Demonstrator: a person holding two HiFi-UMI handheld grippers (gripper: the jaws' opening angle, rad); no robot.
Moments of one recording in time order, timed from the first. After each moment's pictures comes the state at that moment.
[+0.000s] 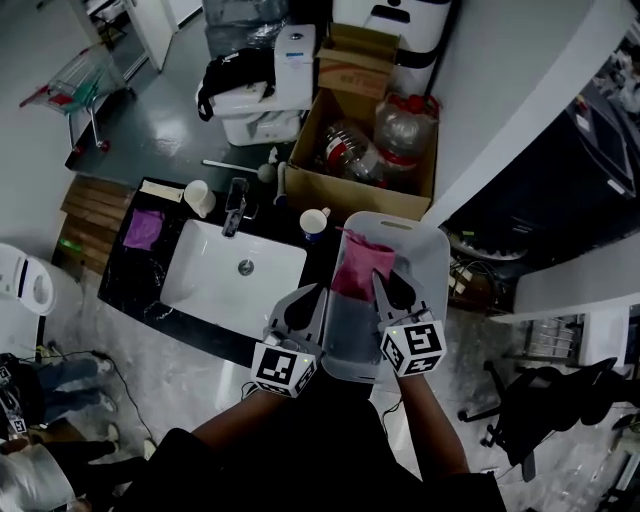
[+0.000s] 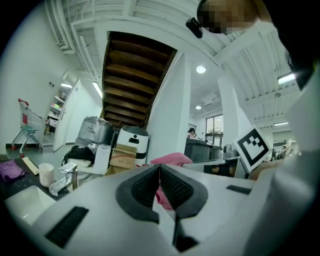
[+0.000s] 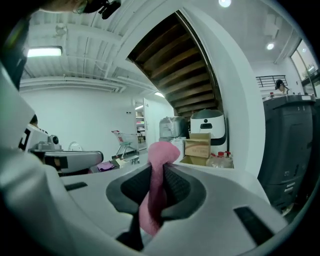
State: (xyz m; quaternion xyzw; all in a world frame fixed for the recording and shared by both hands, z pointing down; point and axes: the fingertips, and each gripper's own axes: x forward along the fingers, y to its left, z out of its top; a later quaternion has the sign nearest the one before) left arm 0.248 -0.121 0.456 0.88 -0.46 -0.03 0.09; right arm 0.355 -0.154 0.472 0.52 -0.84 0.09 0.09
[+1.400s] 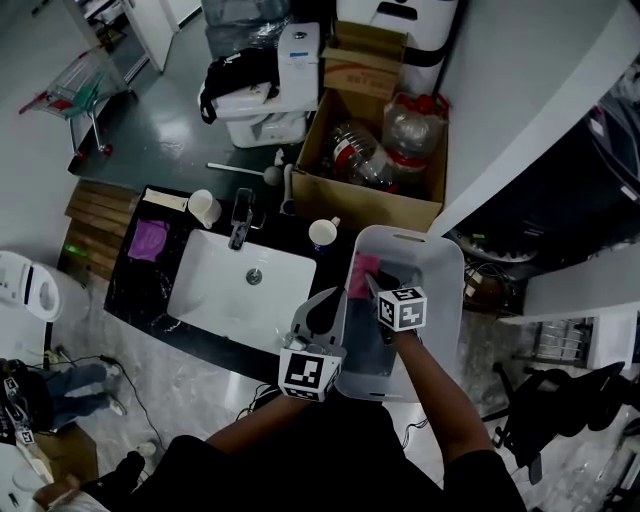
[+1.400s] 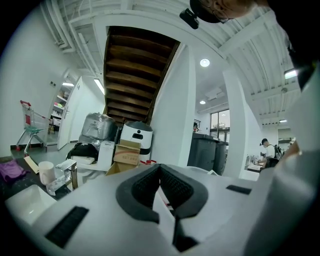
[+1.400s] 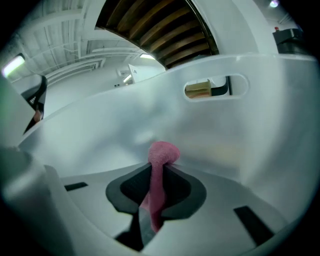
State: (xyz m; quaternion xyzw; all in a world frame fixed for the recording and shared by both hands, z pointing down) left arm 0.261 -0.154 0.472 0.87 -0.48 0.00 0.09; right arm 0.346 -0.223 0.662 0.47 -0.81 0.29 0.20
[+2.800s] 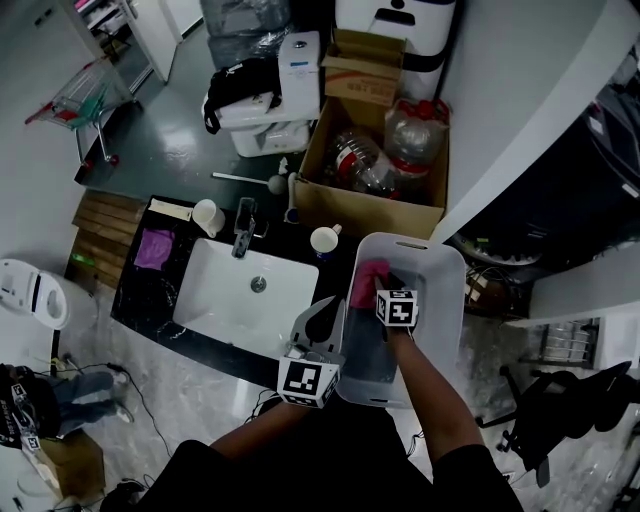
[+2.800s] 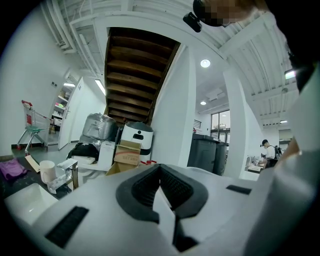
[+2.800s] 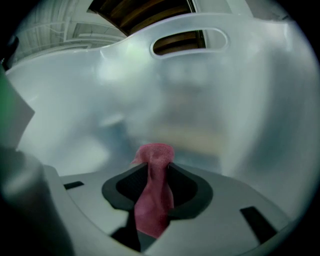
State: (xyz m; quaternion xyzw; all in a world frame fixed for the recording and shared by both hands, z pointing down) left arm 0.255 -0.149 0.475 0.87 -0.48 0.00 0.10; right arm 0.387 -0.242 0.726 0.56 -0.74 0.28 0.25
